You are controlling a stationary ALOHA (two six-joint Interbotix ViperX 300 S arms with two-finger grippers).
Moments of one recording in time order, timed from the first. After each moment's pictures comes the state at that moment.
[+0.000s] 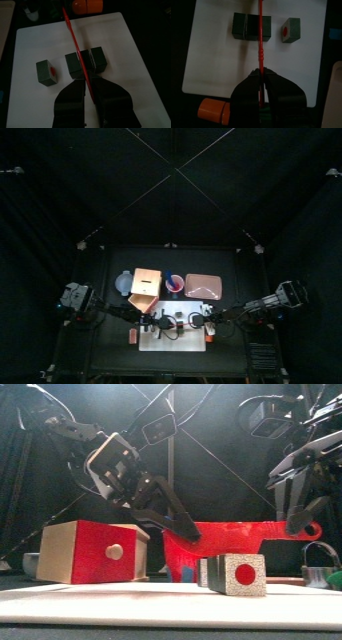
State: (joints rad) left arm -0.24 0.20 0.63 -0.37 -0.24 0.36; right arm 0.21 -0.28 0.92 -0.31 0.31 0.30
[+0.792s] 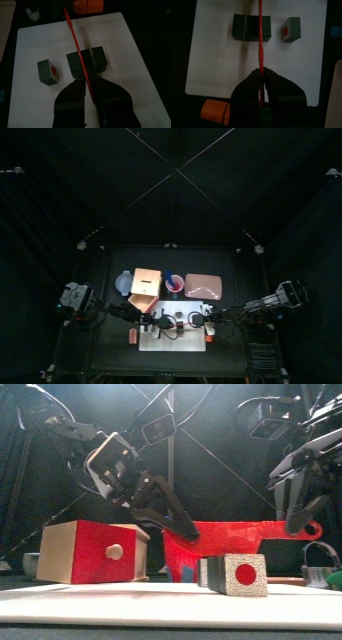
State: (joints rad) left arm -0.23 0.20 0.64 -0.37 -0.24 0.37; right arm 0.21 -0.28 0.91 -0.27 0.31 0.30
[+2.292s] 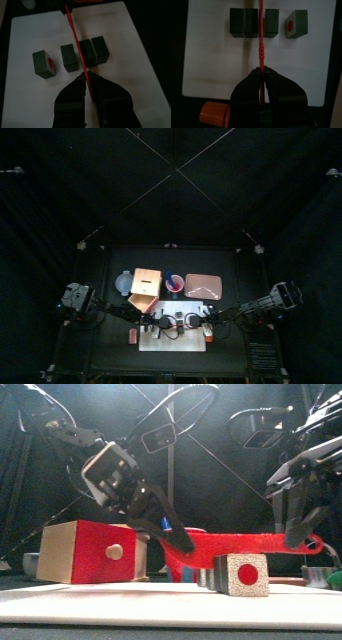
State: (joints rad) left arm -0.23 0.20 0.64 -0.39 -0.20 0.37; right arm 0.24 -0.22 0.88 -0.25 0.35 0.30
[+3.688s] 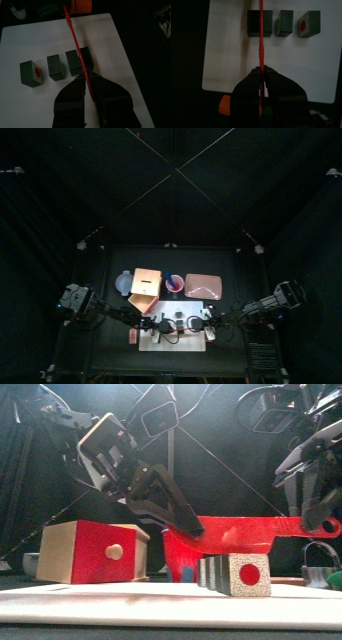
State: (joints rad) left arm -0.29 0.21 0.61 -0.44 -0.20 0.36; right arm 0.31 -0.25 0.87 -0.18 0.39 0.30
